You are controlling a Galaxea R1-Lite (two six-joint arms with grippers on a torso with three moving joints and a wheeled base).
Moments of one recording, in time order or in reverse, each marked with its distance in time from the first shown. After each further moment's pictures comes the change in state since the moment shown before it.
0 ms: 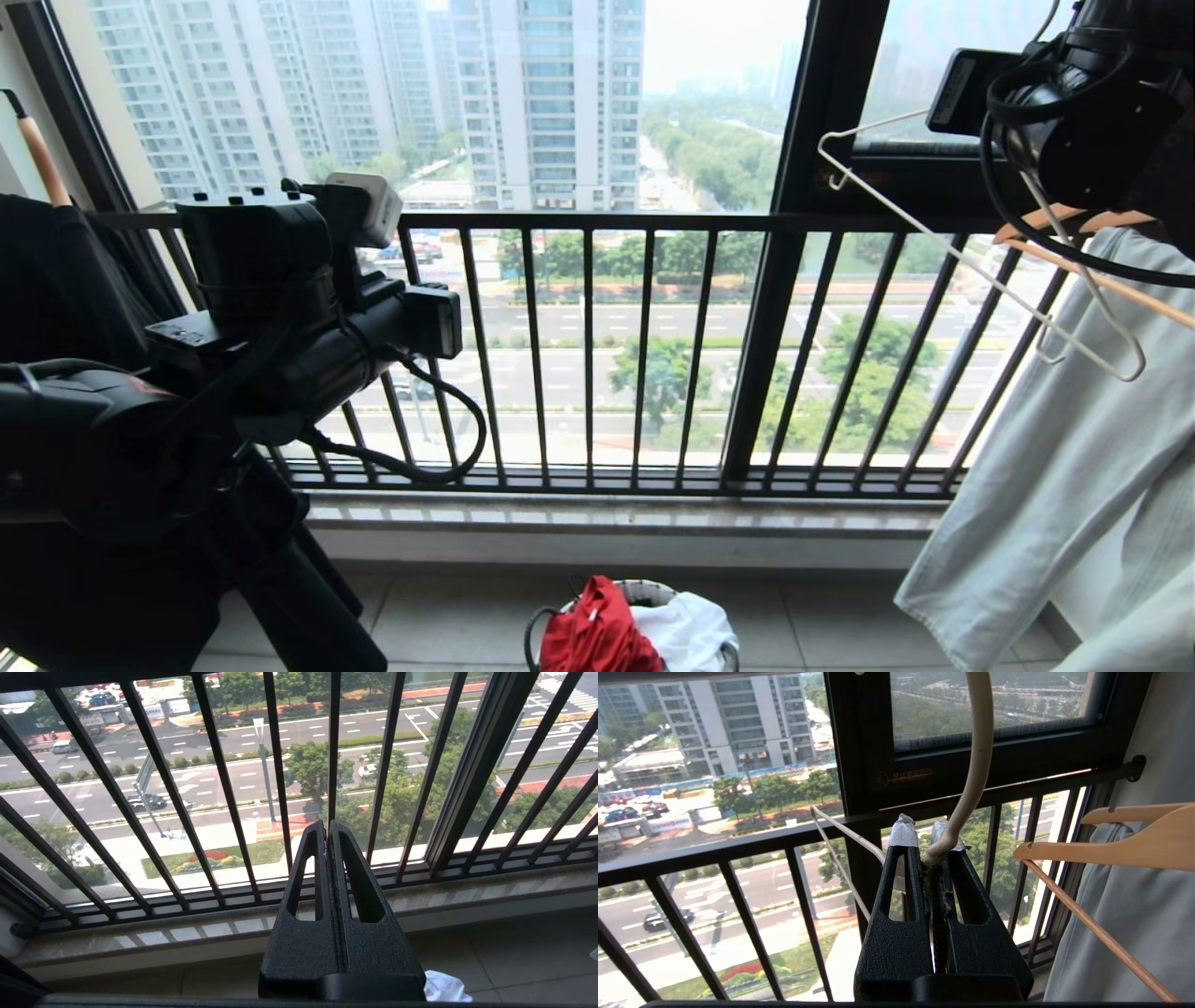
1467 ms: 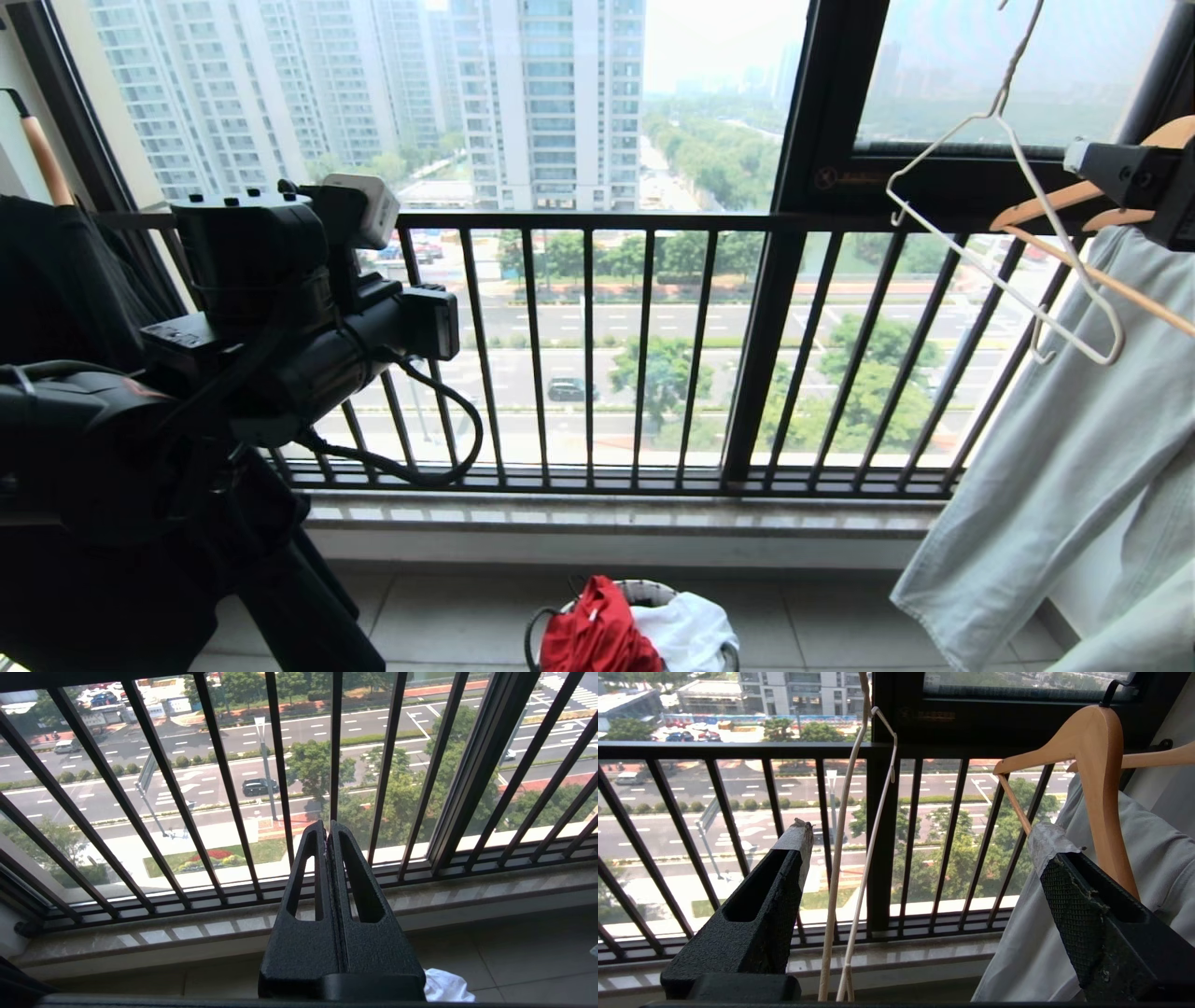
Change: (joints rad) left arm 0.005 -0.004 0.008 0.001 -0.002 0.004; right arm 0.137 -0.562 0.539 0.101 0.090 -0.052
